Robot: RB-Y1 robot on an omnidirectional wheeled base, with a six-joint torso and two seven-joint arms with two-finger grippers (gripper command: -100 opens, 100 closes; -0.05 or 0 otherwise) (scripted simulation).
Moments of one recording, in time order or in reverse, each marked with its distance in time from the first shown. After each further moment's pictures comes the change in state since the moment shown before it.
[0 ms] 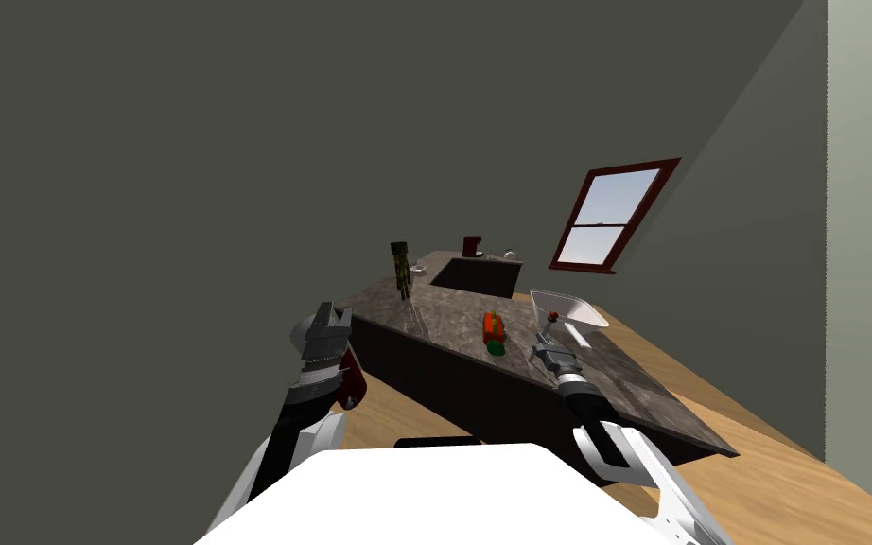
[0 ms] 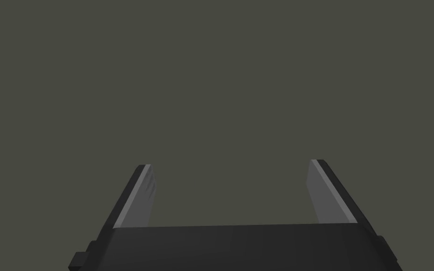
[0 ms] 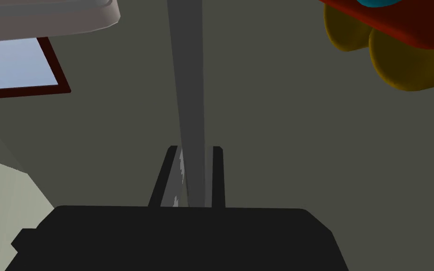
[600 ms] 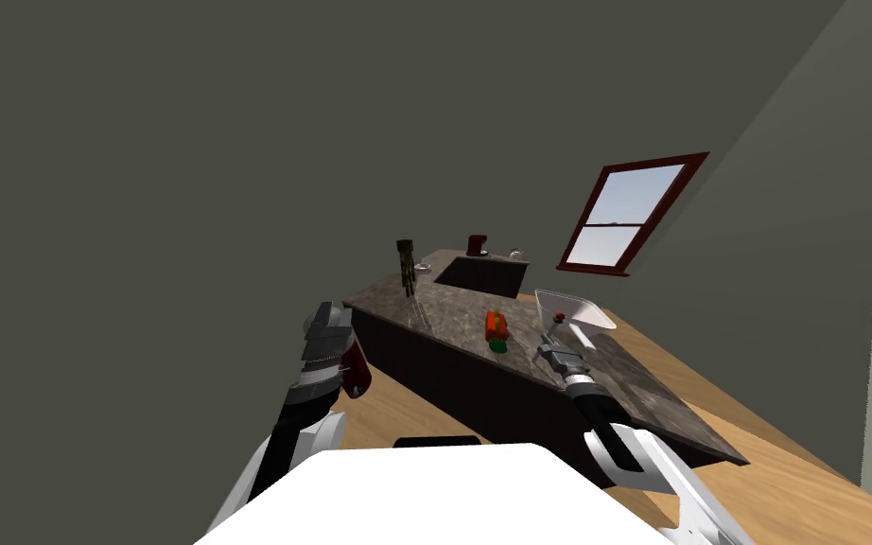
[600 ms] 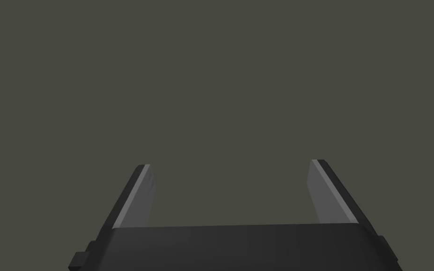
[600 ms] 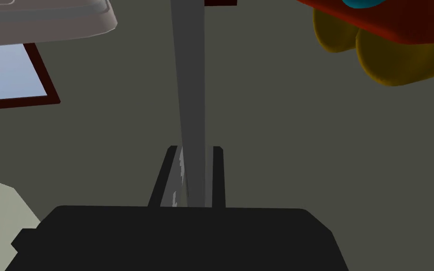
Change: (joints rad) left arm 0.000 0.000 0.000 0.000 0.000 0.000 0.000; right arm 0.029 -0.068 0.007 -0.012 -0.008 0.036 -0.060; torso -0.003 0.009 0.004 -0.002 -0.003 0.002
